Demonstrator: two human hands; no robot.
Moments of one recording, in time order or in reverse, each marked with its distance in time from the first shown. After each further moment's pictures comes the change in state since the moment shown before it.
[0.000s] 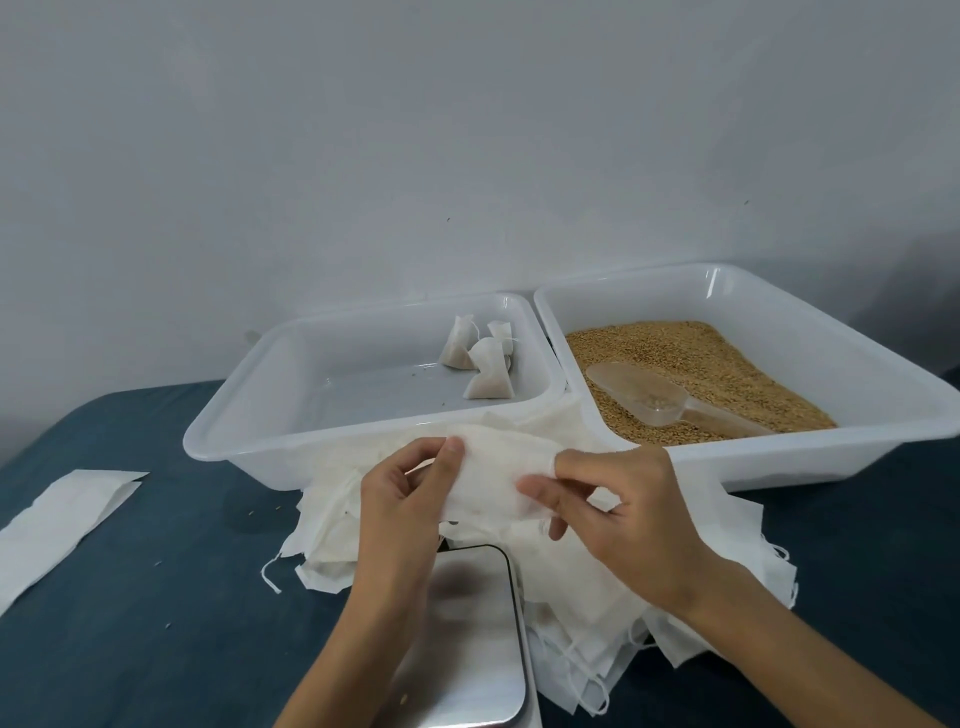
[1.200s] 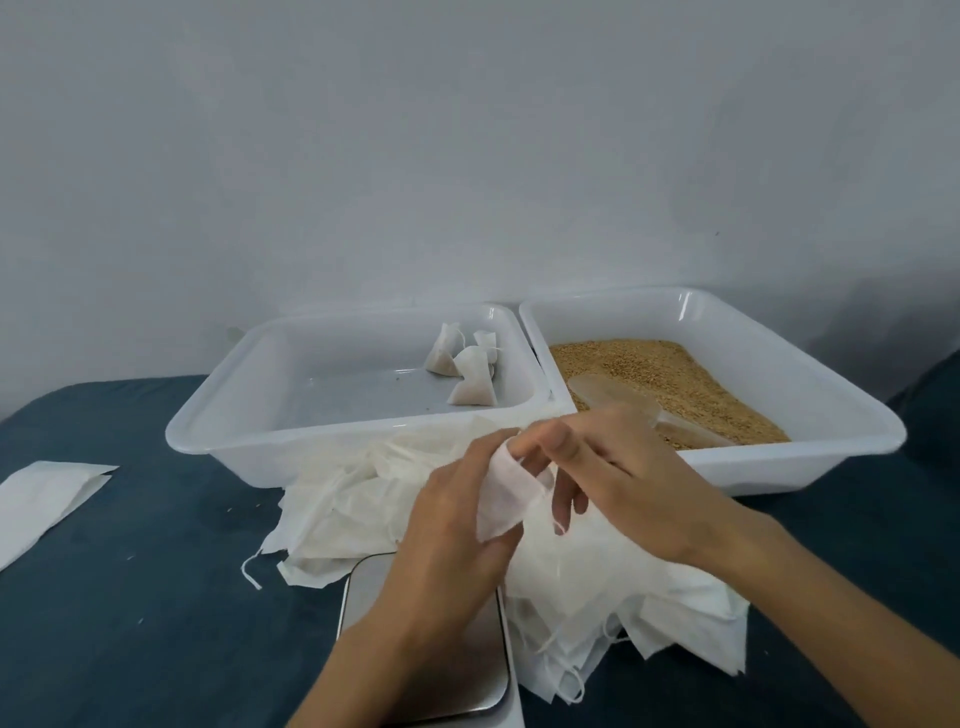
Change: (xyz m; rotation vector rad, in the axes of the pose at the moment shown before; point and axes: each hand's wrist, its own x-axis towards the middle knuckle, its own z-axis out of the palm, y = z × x) left_hand -0.020 -0.003 0.008 0.628 -0.309 0.510; right_hand 0.035 -0.038 -0.032 0.029 -0.340 0.211
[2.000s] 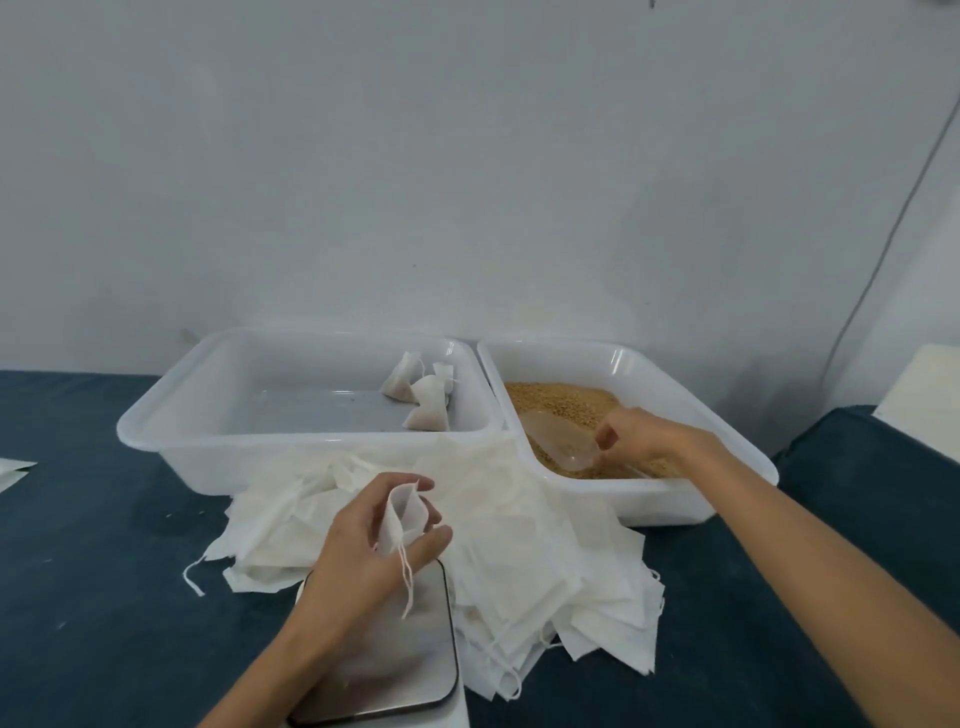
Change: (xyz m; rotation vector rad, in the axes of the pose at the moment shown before) left_hand -0.018 -0.034 -0.019 -0.445 0.027 -0.276; right_hand 0.036 0.131 -0.127 -0.813 -0.307 0.756
